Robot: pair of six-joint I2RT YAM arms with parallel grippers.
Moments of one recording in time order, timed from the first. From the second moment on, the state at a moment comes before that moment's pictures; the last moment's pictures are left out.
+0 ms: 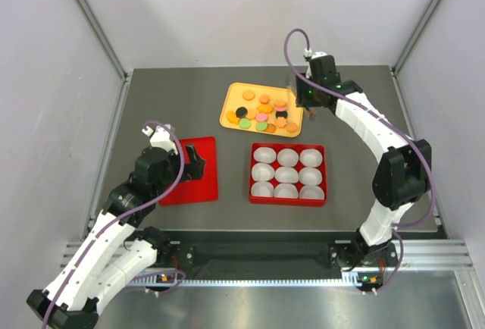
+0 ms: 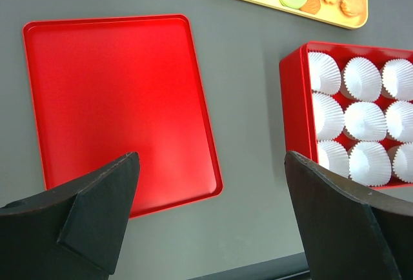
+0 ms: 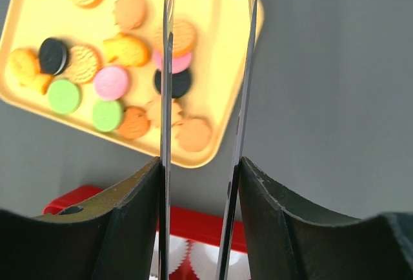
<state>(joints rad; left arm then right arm) -0.49 0.64 0.73 -0.59 -0.18 -0.44 0.35 1.74 1.56 -0.54 0.10 0.20</state>
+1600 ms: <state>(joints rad) -0.49 0.64 0.73 -0.59 -0.18 -0.44 0.47 2.00 1.65 -0.57 0.17 0.20</state>
